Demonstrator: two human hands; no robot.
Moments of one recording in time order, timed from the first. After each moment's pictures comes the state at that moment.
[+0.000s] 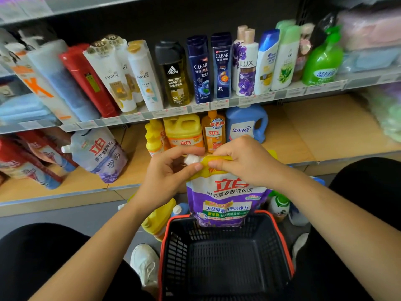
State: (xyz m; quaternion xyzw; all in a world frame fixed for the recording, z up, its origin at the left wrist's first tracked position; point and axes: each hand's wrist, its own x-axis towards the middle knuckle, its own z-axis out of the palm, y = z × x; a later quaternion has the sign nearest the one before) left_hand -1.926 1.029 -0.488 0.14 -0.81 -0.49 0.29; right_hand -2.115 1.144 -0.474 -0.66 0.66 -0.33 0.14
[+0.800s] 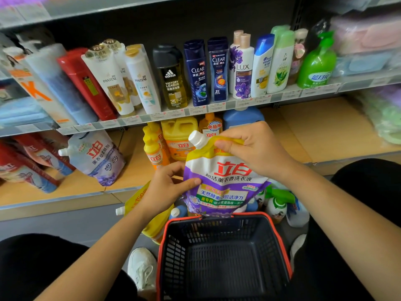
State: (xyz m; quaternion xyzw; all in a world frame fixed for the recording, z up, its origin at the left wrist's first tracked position) left_hand -1.922 1.005 -0.545 0.19 -0.78 -0.55 0.23; right_hand -2.127 1.153 -0.463 -0.60 0.63 -0.48 0.10
